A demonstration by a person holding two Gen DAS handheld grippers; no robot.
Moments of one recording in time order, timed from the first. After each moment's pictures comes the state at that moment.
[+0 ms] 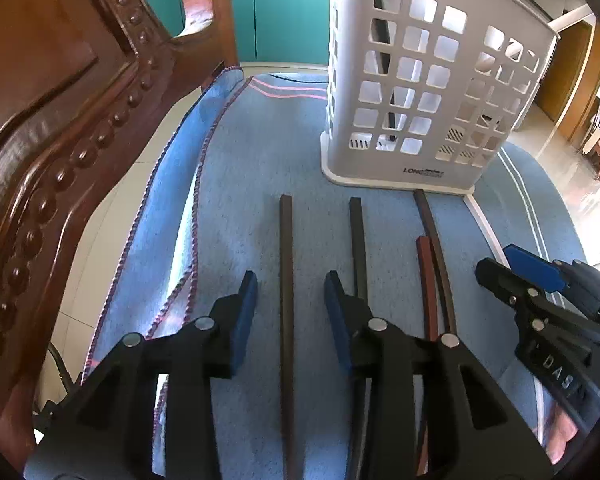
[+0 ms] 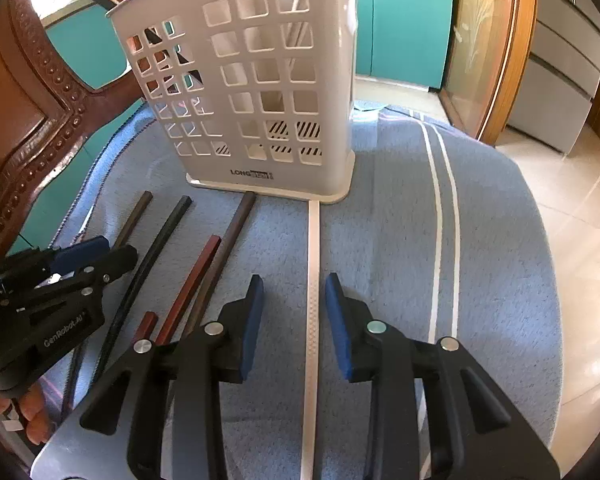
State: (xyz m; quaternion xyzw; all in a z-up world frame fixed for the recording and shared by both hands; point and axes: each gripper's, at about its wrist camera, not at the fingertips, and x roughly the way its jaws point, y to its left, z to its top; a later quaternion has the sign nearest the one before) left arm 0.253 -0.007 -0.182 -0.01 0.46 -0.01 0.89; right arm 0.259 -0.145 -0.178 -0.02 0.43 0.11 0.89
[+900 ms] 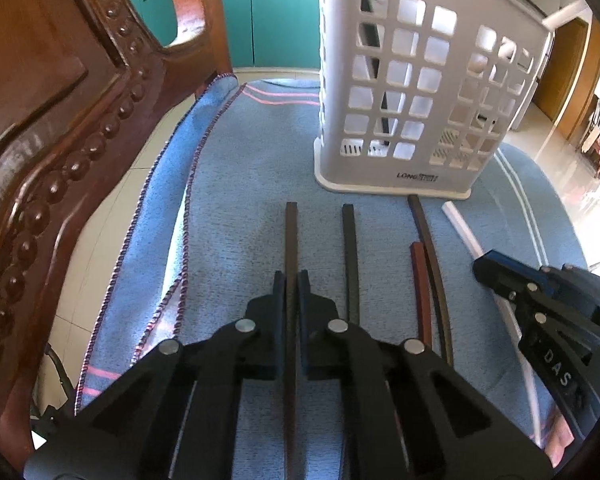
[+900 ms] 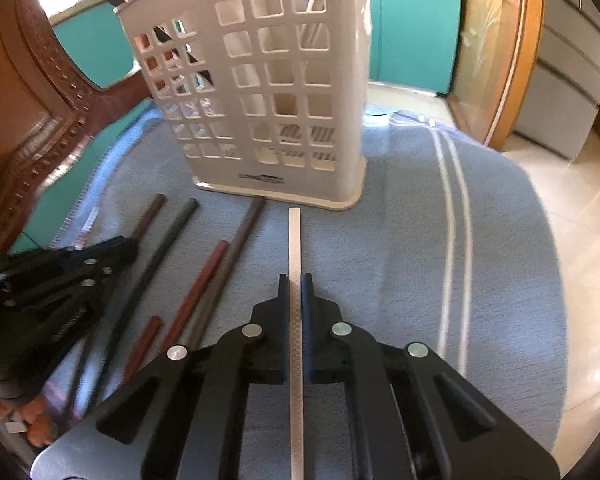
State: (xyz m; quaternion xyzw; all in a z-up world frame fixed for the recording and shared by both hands) left arm 0.245 -0.008 -0.175 -0.01 0.44 -0.02 0.90; right arm 0.262 -0.145 -0.174 0.00 0.43 0.15 0.89
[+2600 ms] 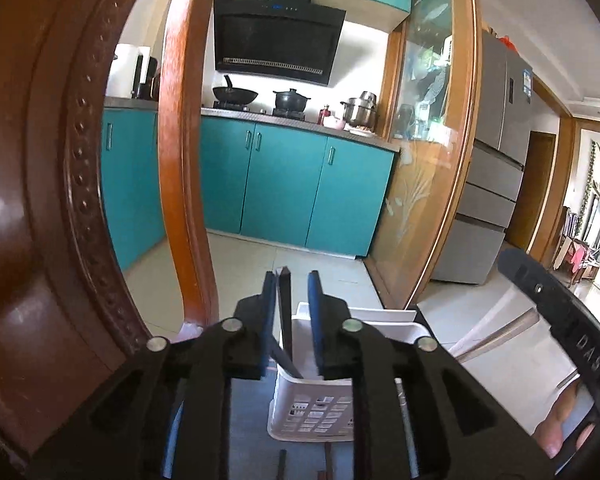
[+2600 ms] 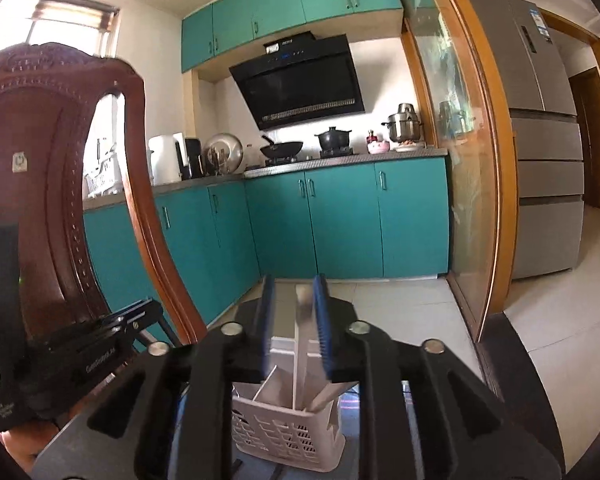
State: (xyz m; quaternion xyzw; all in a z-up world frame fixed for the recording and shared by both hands) left arm 0.253 0.004 0.002 -0.09 0.16 -0.04 0.98; right arm 0.253 -0.182 0.011 0.07 0.08 0.15 0.98
